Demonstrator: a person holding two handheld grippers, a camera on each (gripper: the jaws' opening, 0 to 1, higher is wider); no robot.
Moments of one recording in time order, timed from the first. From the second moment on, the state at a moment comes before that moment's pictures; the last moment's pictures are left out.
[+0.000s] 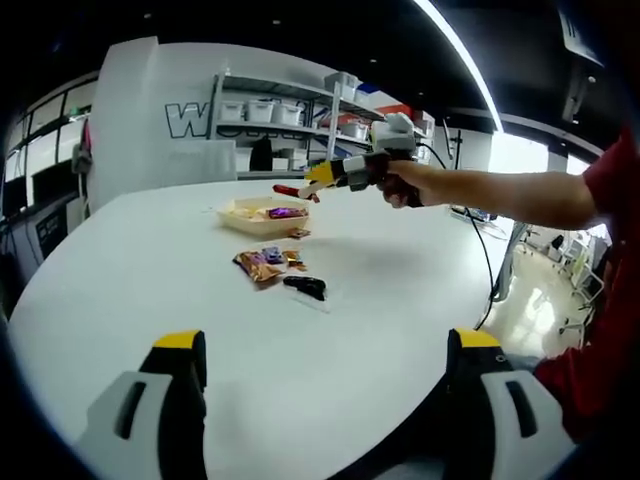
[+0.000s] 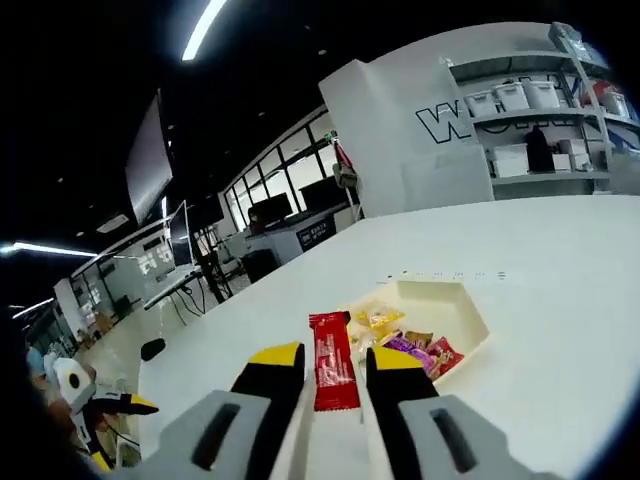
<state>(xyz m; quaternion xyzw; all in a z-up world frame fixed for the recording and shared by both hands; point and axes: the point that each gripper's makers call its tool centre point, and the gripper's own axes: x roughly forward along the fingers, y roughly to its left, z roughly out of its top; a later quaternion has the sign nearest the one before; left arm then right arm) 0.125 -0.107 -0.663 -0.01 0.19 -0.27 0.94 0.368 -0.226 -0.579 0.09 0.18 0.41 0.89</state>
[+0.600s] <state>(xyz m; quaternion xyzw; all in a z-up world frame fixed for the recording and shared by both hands) 0.125 -0.099 -0.663 -0.01 0.19 -0.26 0.95 0.403 -0.221 -0.550 0.08 0.14 0.39 0.91</state>
